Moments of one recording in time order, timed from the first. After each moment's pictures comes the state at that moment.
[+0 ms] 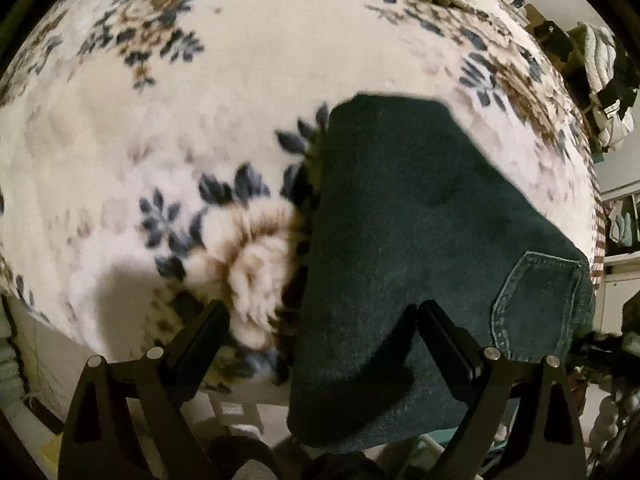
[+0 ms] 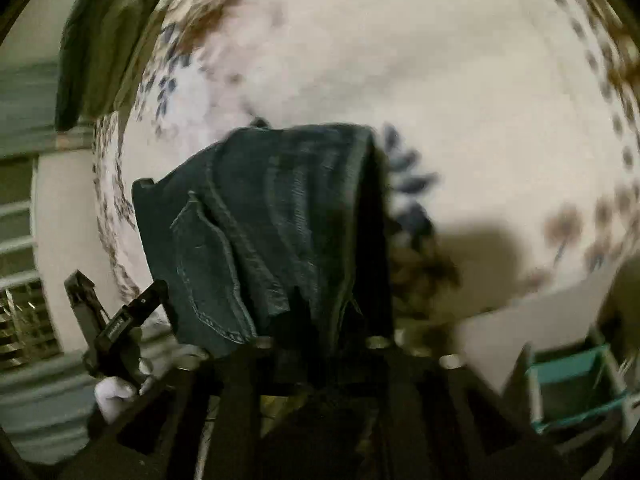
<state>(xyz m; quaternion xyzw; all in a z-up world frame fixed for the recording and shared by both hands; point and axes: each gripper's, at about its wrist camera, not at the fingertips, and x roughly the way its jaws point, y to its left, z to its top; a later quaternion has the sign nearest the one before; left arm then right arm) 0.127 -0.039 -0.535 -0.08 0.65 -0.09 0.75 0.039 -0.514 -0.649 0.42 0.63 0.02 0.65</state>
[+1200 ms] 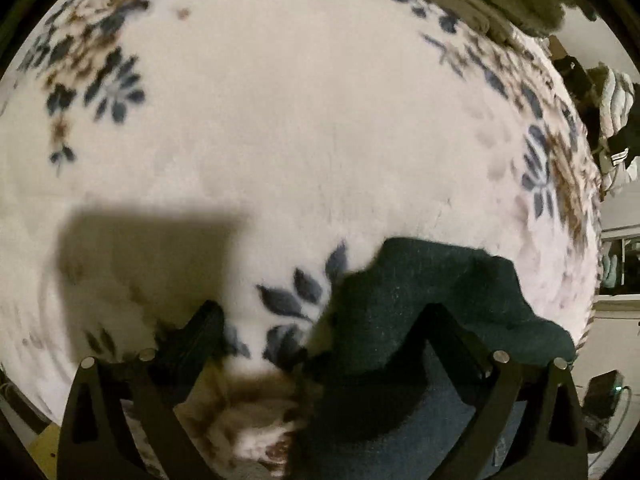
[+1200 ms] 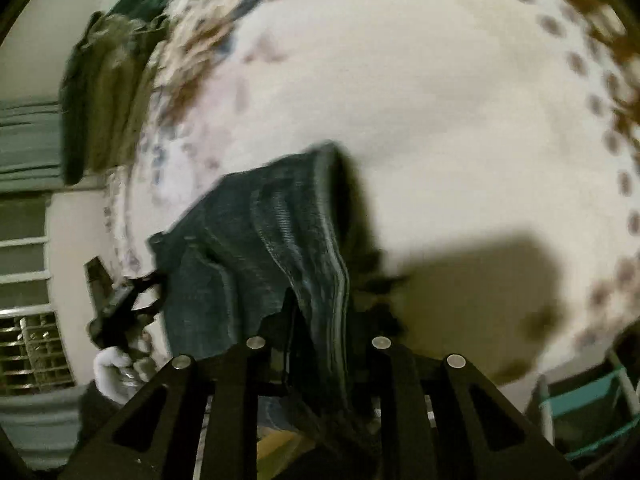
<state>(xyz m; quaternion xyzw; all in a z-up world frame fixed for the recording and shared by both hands) 0.230 -0.035 -0.578 -0.15 0.66 -0.08 0.73 0.036 -0.553 -0.672 0.44 0.59 -0.01 0.67</state>
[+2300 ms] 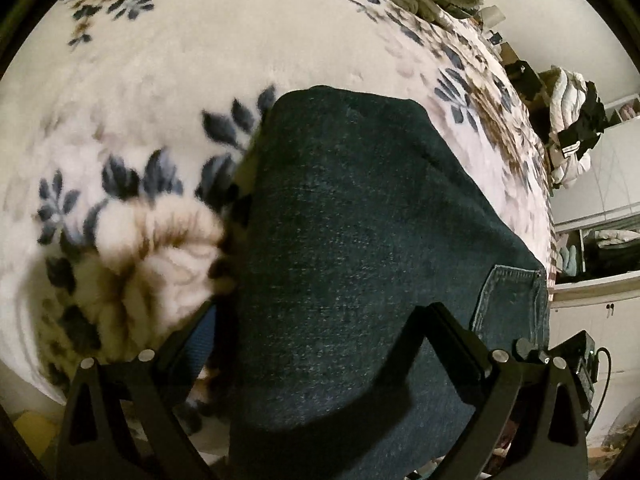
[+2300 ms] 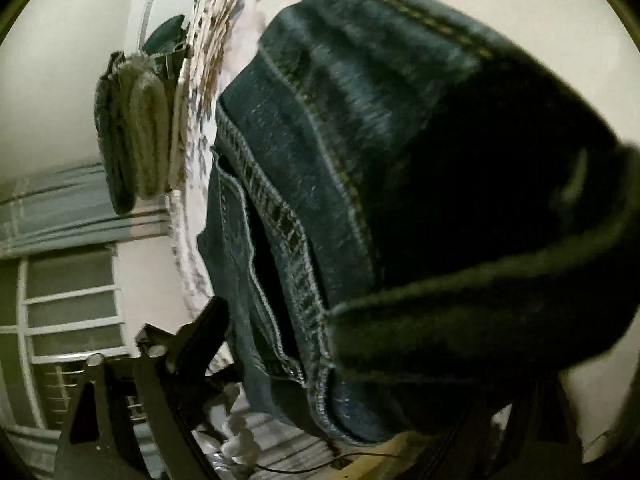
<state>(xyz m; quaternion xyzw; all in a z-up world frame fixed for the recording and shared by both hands) 0.141 -0.059 -0.575 -0.20 0.61 -0.15 0.75 0.017 -0.460 -0.696 0.55 0.50 0.01 0.67</state>
